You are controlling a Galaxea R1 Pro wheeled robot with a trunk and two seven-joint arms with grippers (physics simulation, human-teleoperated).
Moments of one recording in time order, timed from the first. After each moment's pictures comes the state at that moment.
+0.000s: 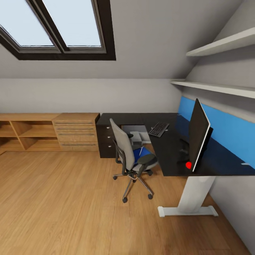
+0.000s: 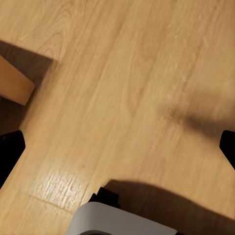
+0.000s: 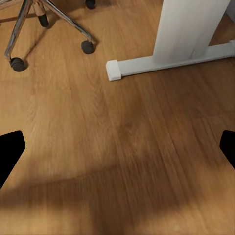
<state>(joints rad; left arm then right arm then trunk) -0.03 -0.03 -0.06 -0.29 0.36 -0.44 0.15 -0.11 -0.02 -0.02 -0.20 -0.19 -0.73 0.00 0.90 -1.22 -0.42</state>
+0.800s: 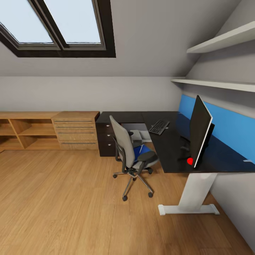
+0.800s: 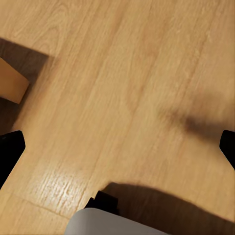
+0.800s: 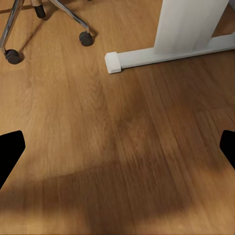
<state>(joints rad) -0.03 -0.02 -0.06 -0.30 0.36 -0.44 0.15 -0.11 -0.02 -0.02 -0.20 -0.19 -0.73 0.00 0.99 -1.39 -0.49</state>
